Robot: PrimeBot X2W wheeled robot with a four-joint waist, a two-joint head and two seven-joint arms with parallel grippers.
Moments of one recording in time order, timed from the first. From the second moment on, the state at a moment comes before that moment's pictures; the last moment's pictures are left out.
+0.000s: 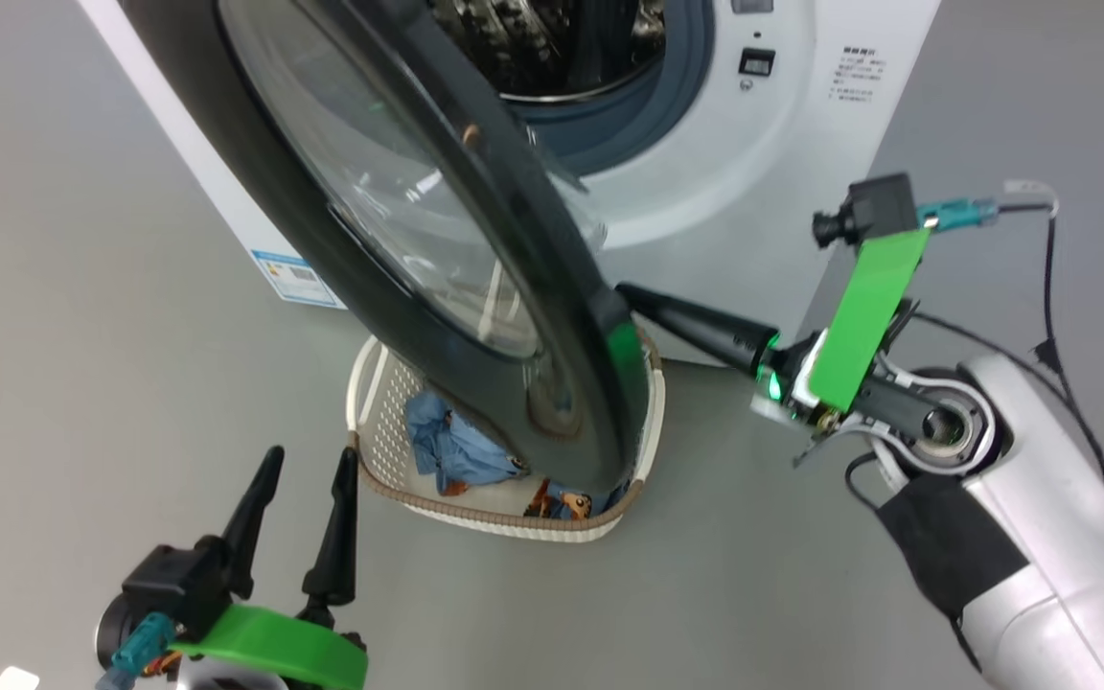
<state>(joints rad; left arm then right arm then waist) -0.13 0.07 -0.18 0.16 -0.33 -0.13 -0.26 -0.69 -0.22 0.39 0.32 1.58 0.13 0.65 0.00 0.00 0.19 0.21</state>
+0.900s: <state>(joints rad) -0.06 0.07 -0.16 0.17 -0.33 -0.13 -0.26 -0.55 -0.10 0.48 0.28 1.58 0.13 0.68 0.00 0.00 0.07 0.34</state>
